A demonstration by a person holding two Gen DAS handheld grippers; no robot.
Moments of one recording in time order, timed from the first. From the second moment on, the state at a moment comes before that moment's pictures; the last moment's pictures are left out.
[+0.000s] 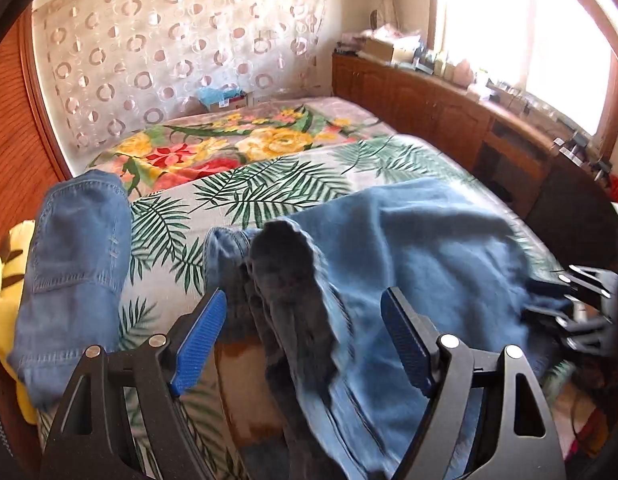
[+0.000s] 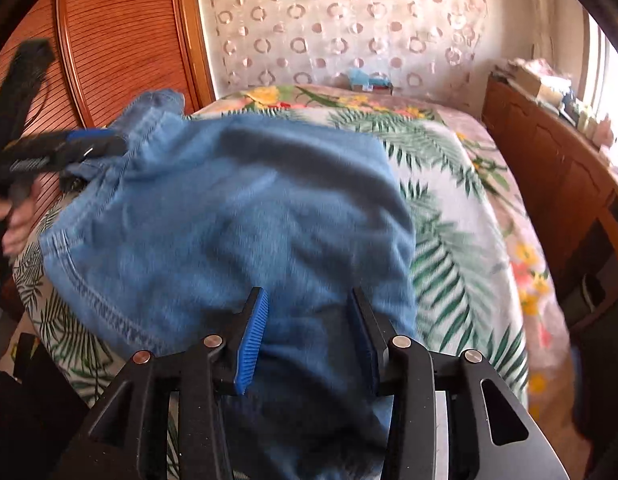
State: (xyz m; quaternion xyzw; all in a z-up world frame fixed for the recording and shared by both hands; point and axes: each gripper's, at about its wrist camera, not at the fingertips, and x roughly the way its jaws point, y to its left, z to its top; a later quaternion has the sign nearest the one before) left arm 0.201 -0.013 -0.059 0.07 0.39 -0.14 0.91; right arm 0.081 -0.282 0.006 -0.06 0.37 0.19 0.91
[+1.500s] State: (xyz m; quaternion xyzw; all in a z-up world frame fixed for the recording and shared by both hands) left arm 0.135 -0.058 -0.063 0.04 0.38 -0.20 0.90; right arm 0.023 -0.322 0.020 0.01 0.31 0.13 0.94
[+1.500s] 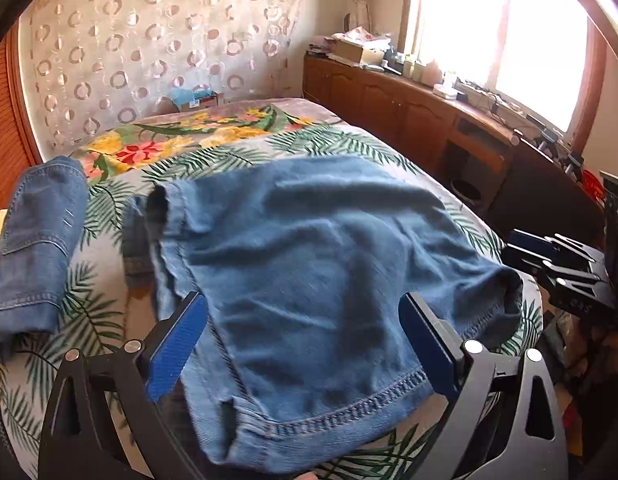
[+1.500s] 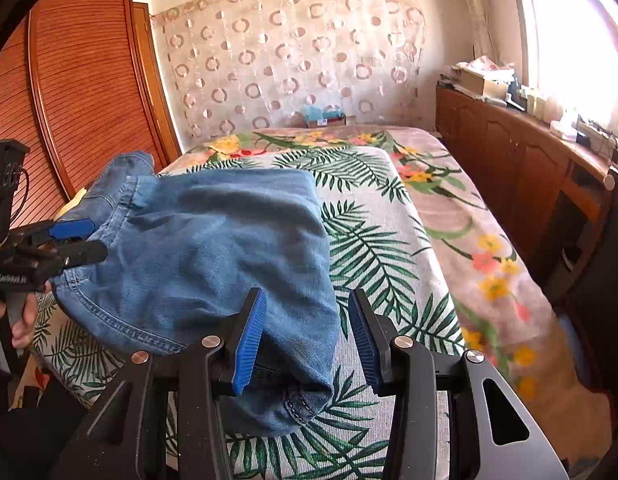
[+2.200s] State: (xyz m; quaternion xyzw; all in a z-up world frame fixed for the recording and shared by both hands) left arm 0.129 -0.060 -0.097 0.06 0.40 -0.19 0.89; right arm 0.046 -0.325 -0.010 0.05 0.36 0.12 0.92
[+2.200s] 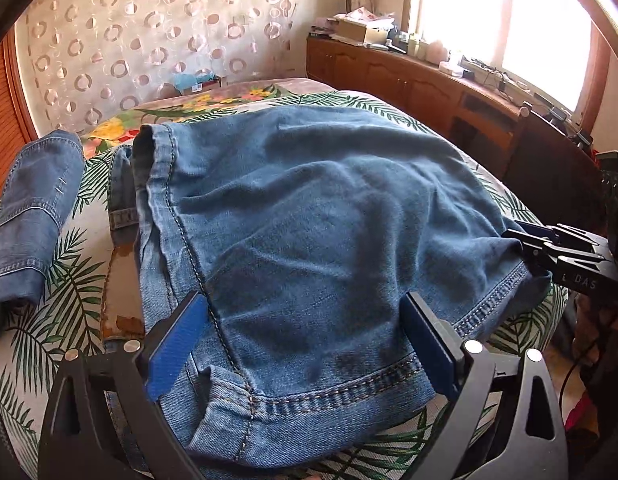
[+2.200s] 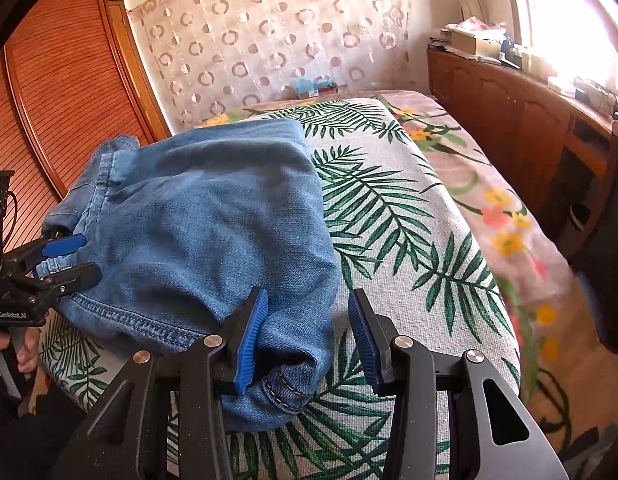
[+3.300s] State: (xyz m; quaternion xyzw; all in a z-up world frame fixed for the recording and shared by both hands) left arm 0.071 0.144 -0.061 -0.04 0.35 -0.05 0.93; right arm 0.063 -0.082 0.094 -0.04 0.28 0.37 0.89
